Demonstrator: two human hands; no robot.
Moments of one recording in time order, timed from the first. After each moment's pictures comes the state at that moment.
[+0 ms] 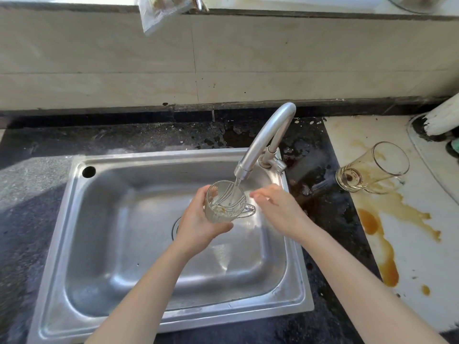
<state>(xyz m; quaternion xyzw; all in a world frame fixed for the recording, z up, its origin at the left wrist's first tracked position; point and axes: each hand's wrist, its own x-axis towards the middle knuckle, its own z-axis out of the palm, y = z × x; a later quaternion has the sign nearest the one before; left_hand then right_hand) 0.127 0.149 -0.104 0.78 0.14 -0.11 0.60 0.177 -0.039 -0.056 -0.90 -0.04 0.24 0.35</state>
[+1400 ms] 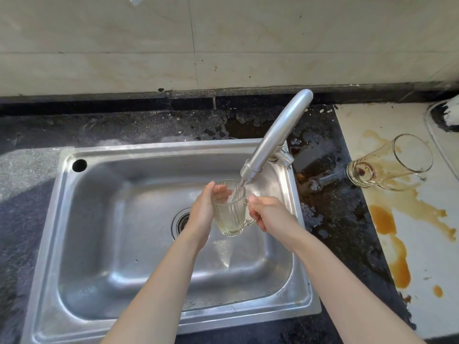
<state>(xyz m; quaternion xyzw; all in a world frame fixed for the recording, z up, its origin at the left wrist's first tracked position) 0.162 0.132 -0.122 0.59 0.32 -0.18 0.72 0.173 -0.023 -0.101 -0.78 0.12 0.34 0.51</state>
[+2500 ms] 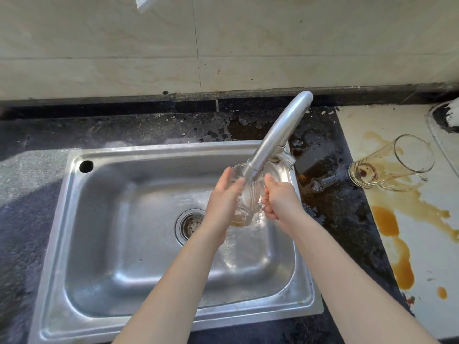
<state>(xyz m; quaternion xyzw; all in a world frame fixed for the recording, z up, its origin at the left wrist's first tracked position) 0.169 0.110 -0.090 0.63 0.26 -0.20 0.71 0.197 -0.009 -0.074 -0.70 0.31 0.26 0.59</state>
